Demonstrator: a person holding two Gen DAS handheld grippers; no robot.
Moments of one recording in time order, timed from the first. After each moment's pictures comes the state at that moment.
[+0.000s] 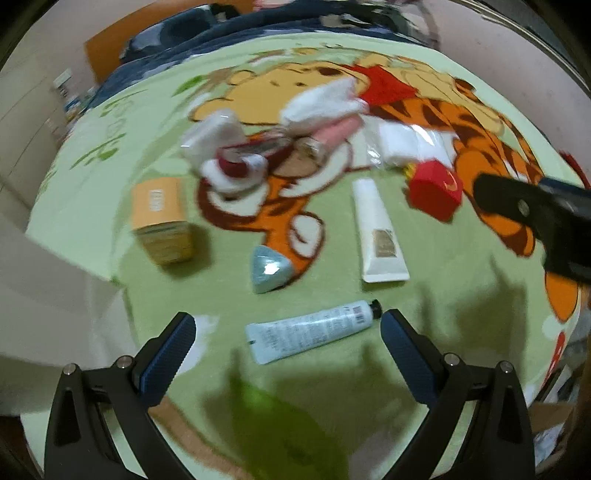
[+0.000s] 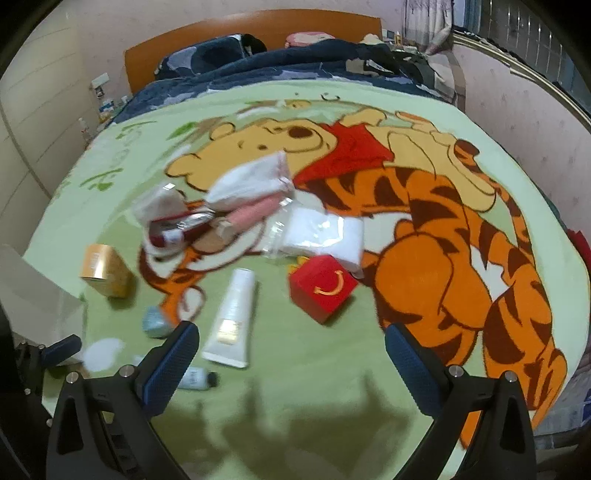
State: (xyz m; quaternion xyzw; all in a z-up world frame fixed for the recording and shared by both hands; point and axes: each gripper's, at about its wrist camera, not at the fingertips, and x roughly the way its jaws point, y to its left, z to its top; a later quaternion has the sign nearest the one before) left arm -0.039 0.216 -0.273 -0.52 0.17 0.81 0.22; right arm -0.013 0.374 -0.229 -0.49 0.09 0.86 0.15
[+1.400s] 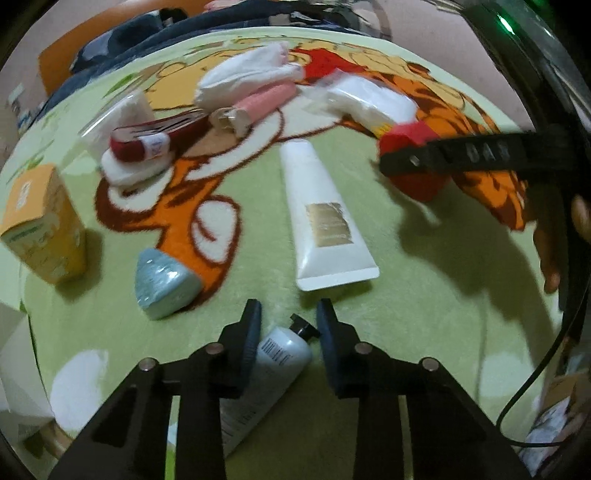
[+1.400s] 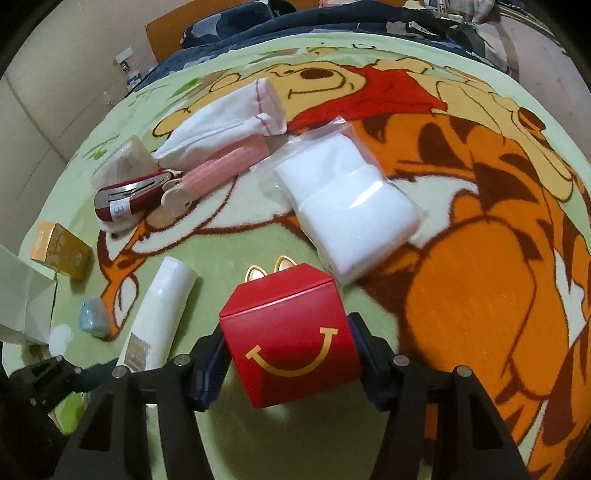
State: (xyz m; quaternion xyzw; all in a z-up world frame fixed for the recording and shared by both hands) left arm -0.036 0.242 -0.323 -0.51 0.14 0.80 0.29; right arm -0.065 0.433 -0.322 -0.52 0.11 0.84 0.03
